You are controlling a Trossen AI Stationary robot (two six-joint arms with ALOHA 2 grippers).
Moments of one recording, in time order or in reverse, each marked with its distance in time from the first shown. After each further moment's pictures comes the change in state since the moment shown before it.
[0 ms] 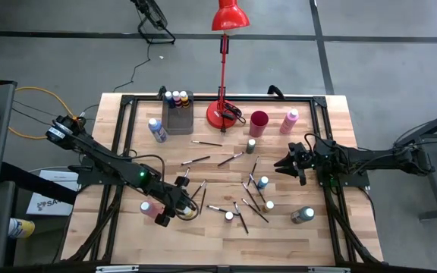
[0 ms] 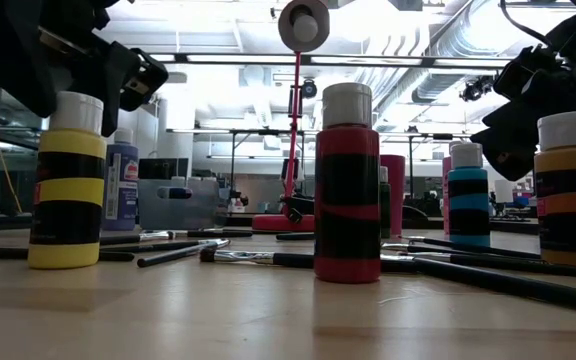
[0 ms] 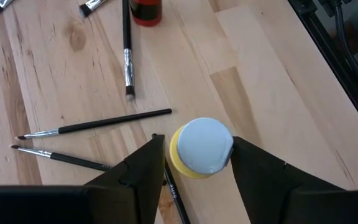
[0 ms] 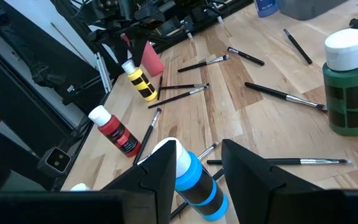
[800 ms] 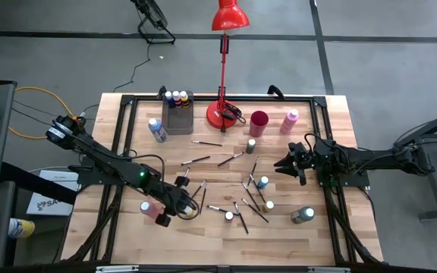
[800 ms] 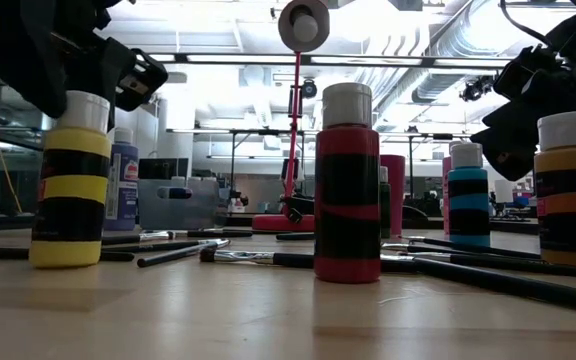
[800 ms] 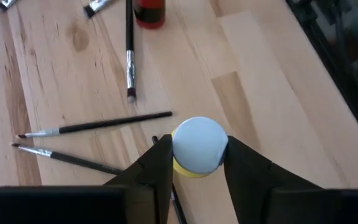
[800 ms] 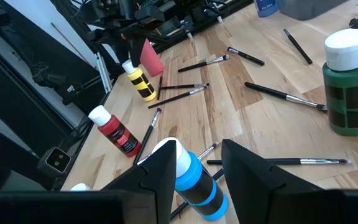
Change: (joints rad) left arm 0.000 -0.001 0.009 0.002 -0.005 -0.028; right arm 0.000 0.000 0.000 0.000 0.000 0.000
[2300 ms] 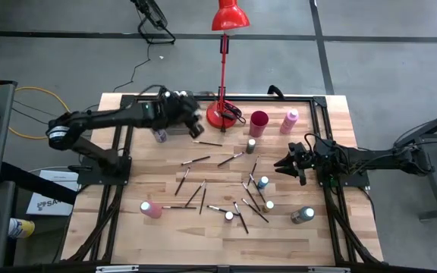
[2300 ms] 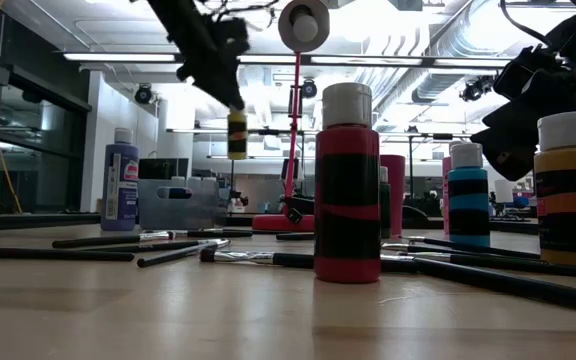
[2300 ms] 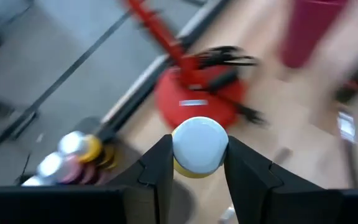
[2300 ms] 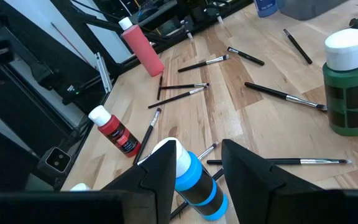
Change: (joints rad) left arm 0.781 -0.004 0.371 -0.298 -0.433 -0.021; right arm 0.000 0.000 0.000 0.000 0.000 0.000
